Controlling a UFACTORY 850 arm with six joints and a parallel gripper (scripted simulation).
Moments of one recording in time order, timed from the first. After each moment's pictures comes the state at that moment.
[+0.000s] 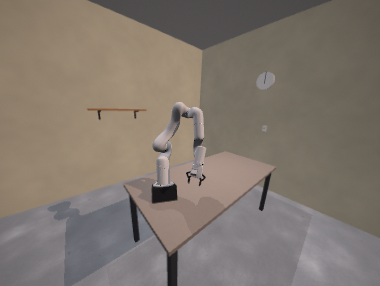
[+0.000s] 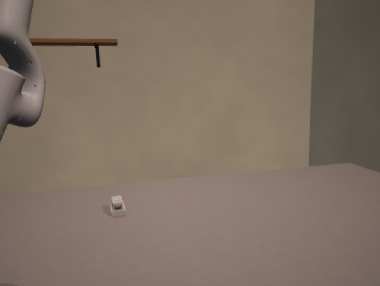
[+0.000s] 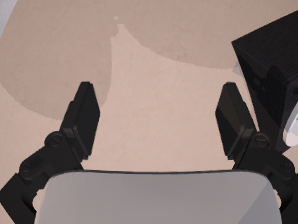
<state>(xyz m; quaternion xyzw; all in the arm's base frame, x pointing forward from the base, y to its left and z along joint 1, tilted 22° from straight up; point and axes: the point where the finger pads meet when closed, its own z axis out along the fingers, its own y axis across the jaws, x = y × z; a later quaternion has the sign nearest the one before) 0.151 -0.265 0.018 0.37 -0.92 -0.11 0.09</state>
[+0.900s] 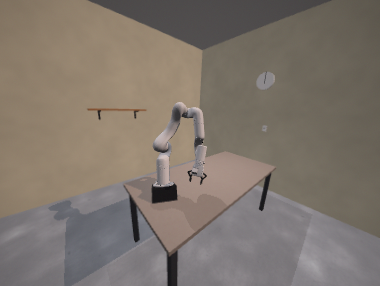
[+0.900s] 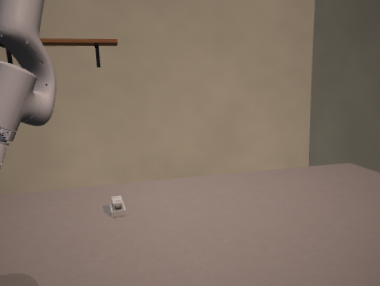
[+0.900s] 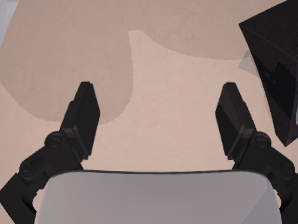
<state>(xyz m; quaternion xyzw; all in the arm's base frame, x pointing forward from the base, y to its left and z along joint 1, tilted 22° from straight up) 0.174 -0.257 0.025 0.34 -0.93 -0.10 0.09</state>
